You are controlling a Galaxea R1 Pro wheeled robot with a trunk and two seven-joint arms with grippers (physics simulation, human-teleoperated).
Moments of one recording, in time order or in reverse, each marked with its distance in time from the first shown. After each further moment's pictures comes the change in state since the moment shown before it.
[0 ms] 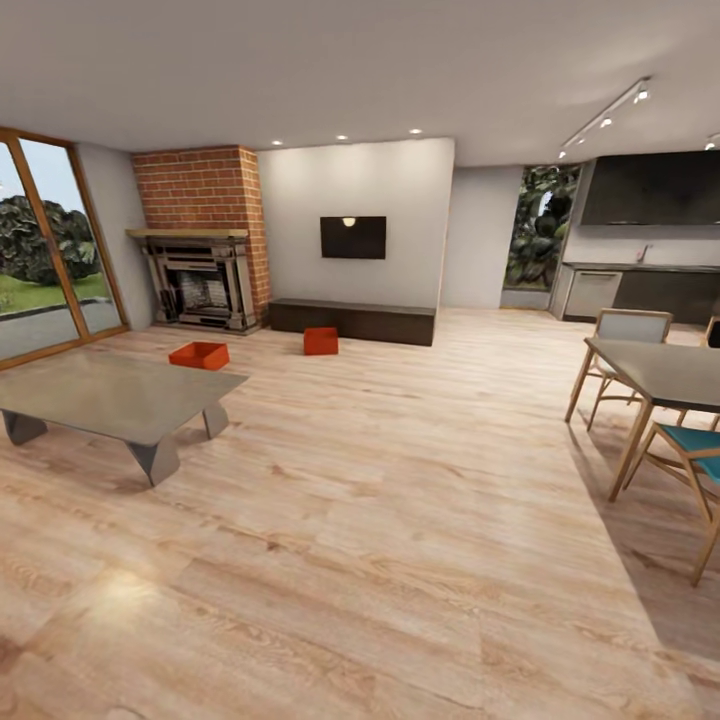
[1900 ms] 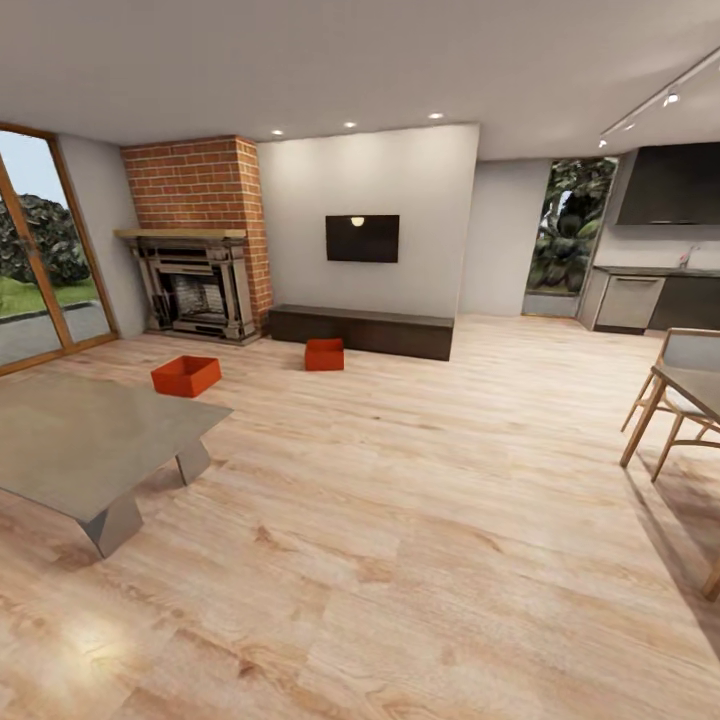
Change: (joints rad) left arm 0.000 0.000 0.000 0.000 0.000 -0.007 0.001; right arm 0.000 0.000 0.000 0.000 0.000 -0.001 0.000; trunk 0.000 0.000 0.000
